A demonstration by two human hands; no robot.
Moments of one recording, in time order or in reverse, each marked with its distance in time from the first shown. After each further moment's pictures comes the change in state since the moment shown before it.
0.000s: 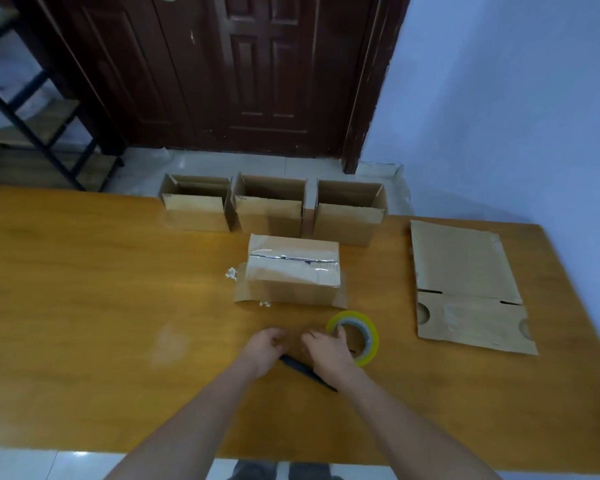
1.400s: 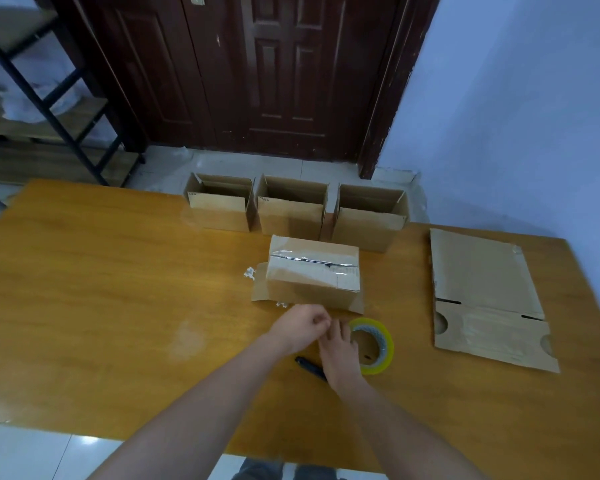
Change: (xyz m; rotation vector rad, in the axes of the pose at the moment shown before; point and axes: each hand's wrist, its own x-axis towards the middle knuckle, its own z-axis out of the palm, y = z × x) left_hand -0.010 0.063 -0.028 0.162 0.019 0.345; right_hand 0.013 -0.014 0.021 -0.085 0.128 0.166
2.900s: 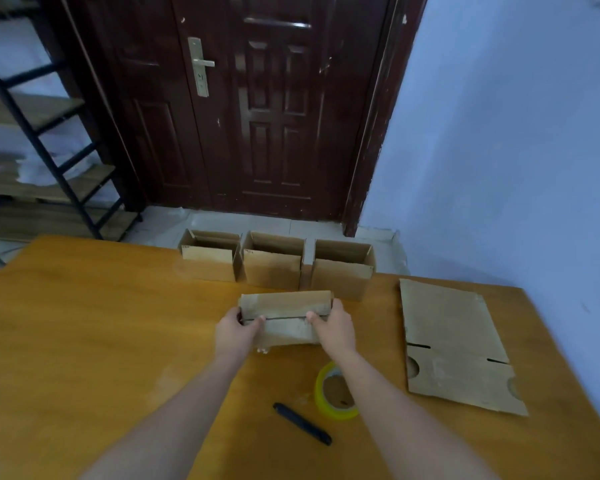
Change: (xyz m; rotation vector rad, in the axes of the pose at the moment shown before) left_hand -0.022 0.005 -0.055 -0.385 0.662 -0.356; right_hand 0.021 0.030 -0.127 0.890 0.312 0.175
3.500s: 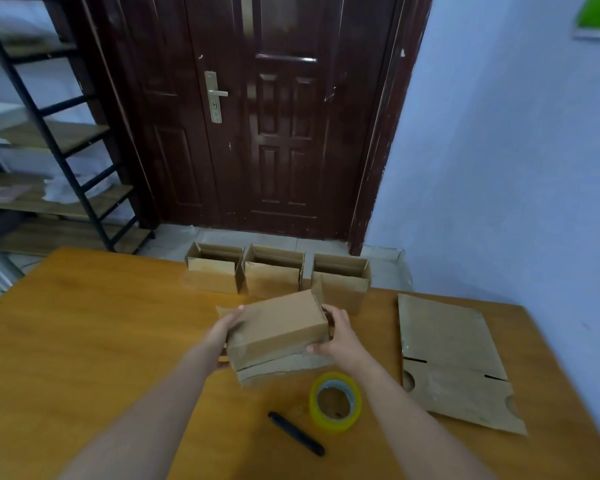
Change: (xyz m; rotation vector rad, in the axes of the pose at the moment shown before) left_hand -0.013 0.018 -0.037 -0.408 -0.242 -0.431; right_hand -0.014 0.010 -0.042 0.206 -0.317 -0.163
